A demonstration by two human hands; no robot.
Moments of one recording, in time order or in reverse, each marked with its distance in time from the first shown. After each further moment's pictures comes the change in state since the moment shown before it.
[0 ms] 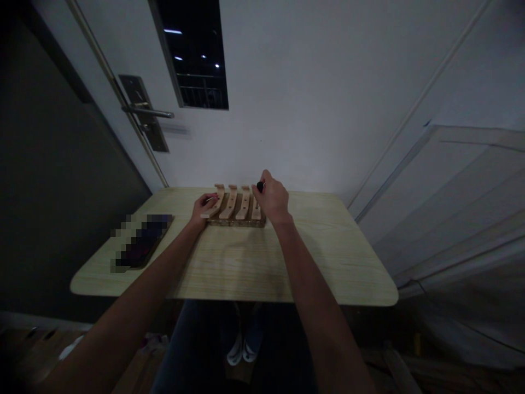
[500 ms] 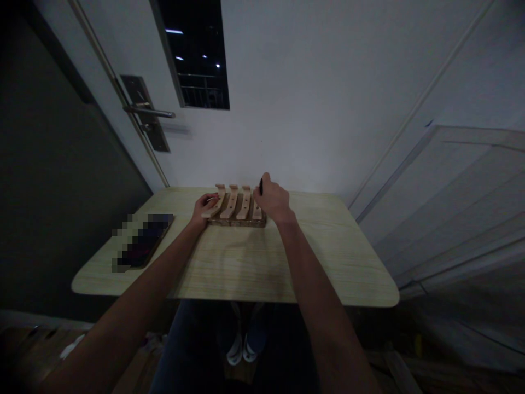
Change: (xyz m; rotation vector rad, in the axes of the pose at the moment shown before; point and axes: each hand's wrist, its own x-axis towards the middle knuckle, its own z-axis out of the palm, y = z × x) left_hand 0.001 0.001 0.001 -0.006 0.011 -0.012; right_hand 0.004 -0.009 -0.009 -0.297 -0.309 0.066
